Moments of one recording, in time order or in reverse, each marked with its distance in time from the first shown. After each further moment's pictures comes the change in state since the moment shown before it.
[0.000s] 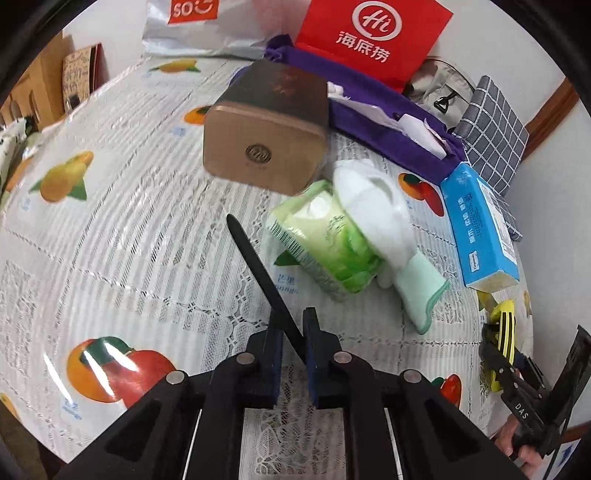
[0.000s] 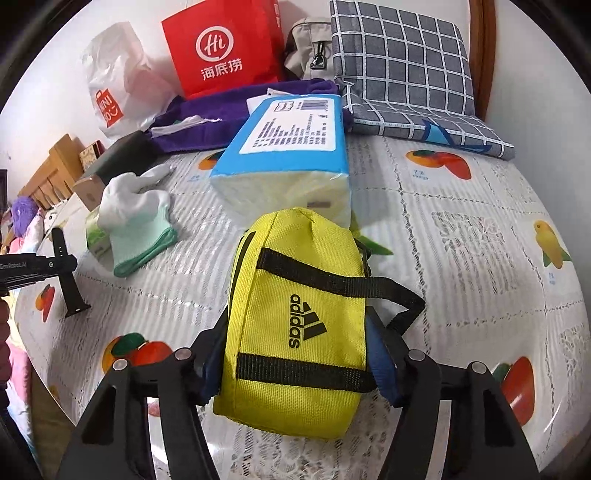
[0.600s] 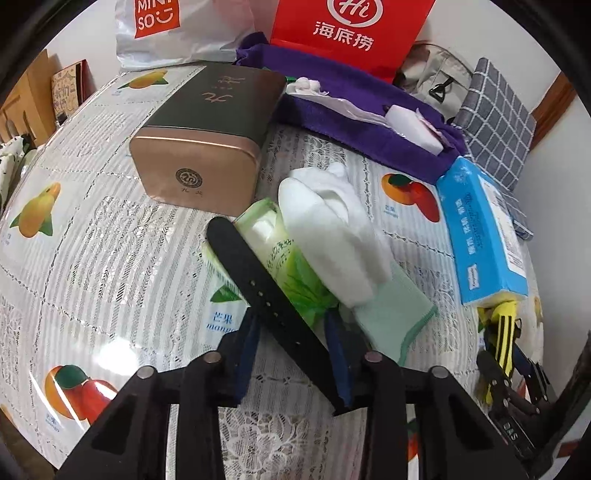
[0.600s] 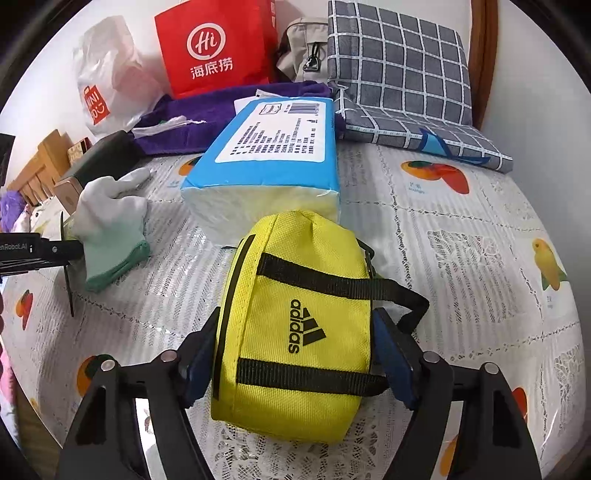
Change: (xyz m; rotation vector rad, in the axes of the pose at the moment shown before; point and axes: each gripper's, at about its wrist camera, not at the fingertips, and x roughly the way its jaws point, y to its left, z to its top) left arm 0.018 -0.047 0.017 0.043 0.003 0.056; right arm 0.014 -0.007 0.014 -0.023 -0.033 -0.059
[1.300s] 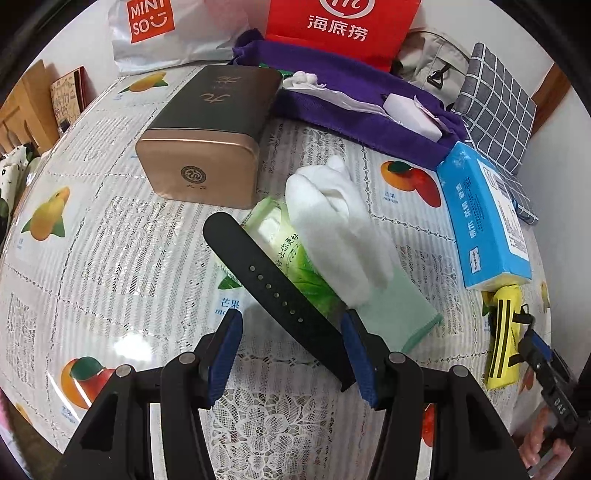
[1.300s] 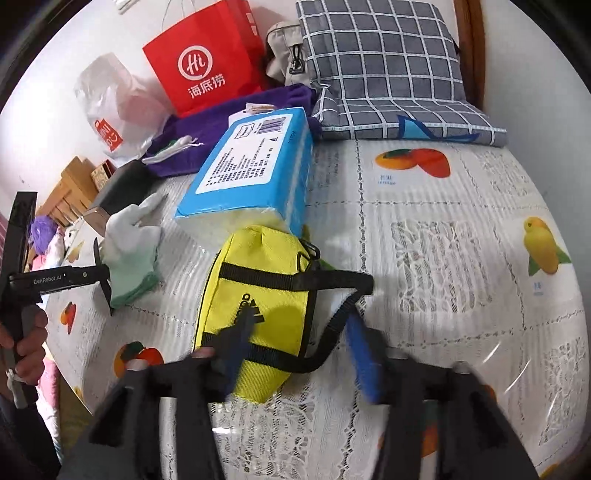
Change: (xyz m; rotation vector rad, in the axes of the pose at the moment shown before) left arm -0.005 -0.006 -0.002 0.033 0.037 0.049; right arm -0.026 -0.056 0.008 0.093 0.042 0.185
